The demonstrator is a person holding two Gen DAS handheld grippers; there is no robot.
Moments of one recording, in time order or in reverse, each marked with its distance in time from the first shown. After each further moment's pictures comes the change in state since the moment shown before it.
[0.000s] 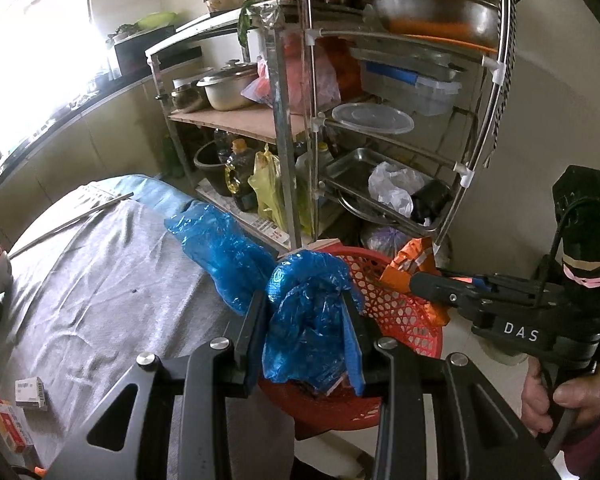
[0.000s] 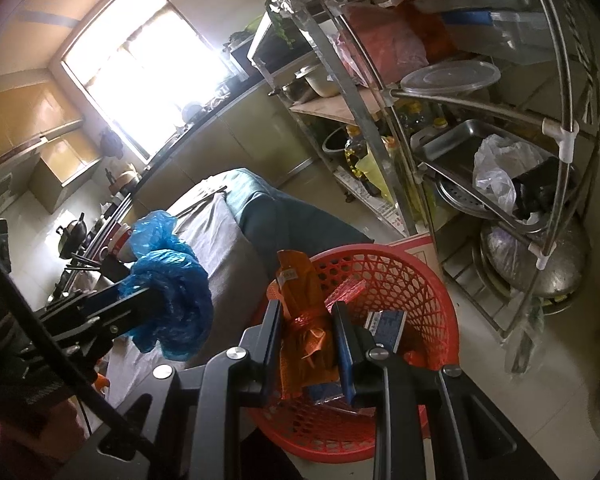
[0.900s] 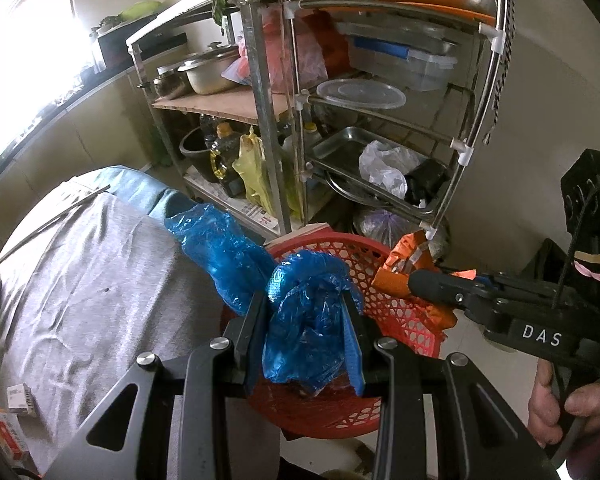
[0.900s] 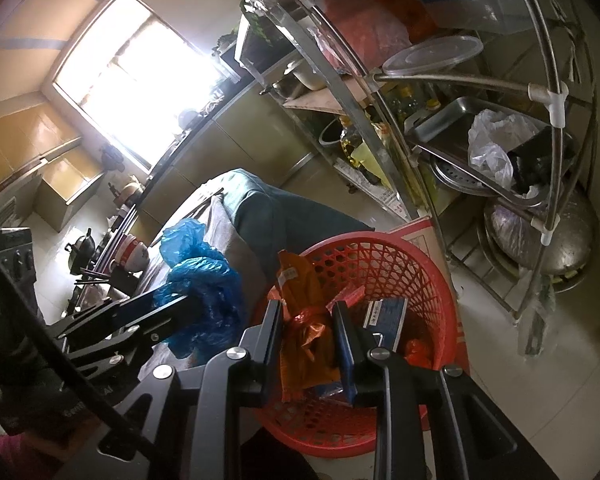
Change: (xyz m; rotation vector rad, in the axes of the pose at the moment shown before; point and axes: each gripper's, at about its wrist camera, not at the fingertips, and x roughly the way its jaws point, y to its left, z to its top) left arm 0.032 -0.015 0.001 0.032 0.065 -0.023; right arm 0.004 -0.022 -0.003 0.082 0.022 0.038
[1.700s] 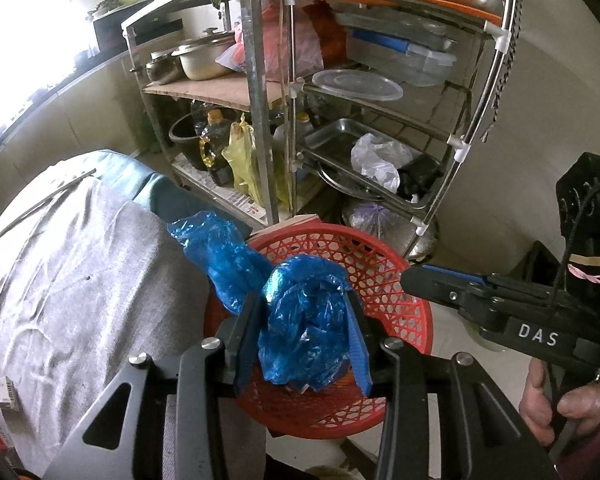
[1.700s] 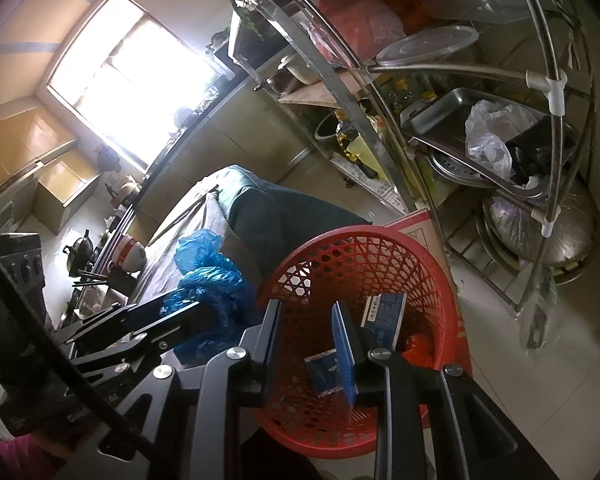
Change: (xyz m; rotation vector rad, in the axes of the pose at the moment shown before) left arm 0.008 0.004 -0.002 -0.035 0.030 -0.054; right arm 0.007 -0.005 0.002 0.015 0.013 -0.008
